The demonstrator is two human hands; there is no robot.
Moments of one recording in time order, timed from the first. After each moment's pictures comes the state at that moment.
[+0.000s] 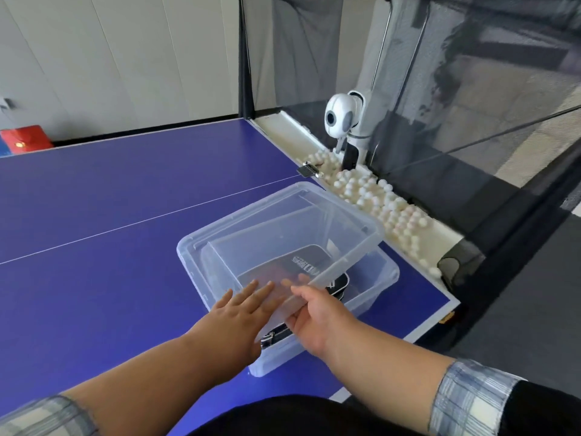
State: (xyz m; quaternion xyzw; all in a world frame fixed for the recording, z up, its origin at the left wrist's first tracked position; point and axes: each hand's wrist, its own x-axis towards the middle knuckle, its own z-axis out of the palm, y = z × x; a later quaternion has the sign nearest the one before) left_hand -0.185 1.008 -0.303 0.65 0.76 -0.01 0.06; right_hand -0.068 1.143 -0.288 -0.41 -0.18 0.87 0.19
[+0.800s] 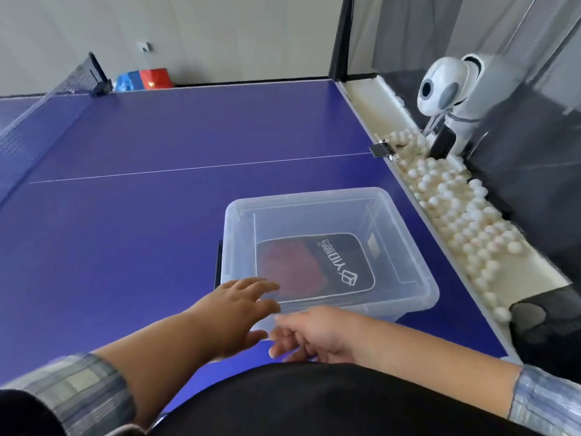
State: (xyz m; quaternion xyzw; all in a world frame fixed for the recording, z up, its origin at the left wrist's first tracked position) left_hand -0.136 1.035 -0.318 0.56 0.82 -0.04 0.10; right_hand -0.025 1.205 -0.289 -0.28 -0.61 0.65 -0.35
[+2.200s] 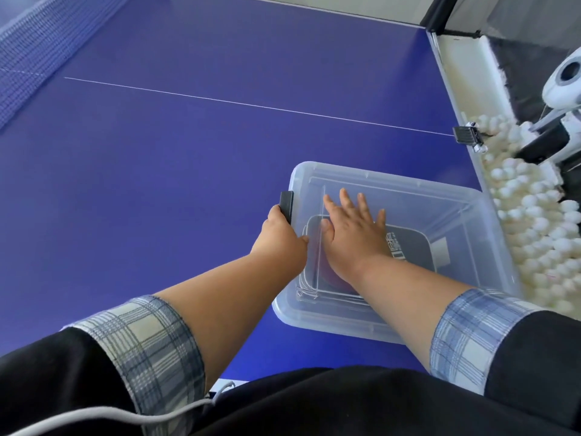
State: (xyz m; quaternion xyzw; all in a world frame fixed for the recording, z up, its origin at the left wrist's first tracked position) left_hand -0.209 1.067 -0.328 -0.02 0.89 0.40 0.23; right_hand -0.187 1.217 -0.359 -0.11 -0.99 0.07 -0.09
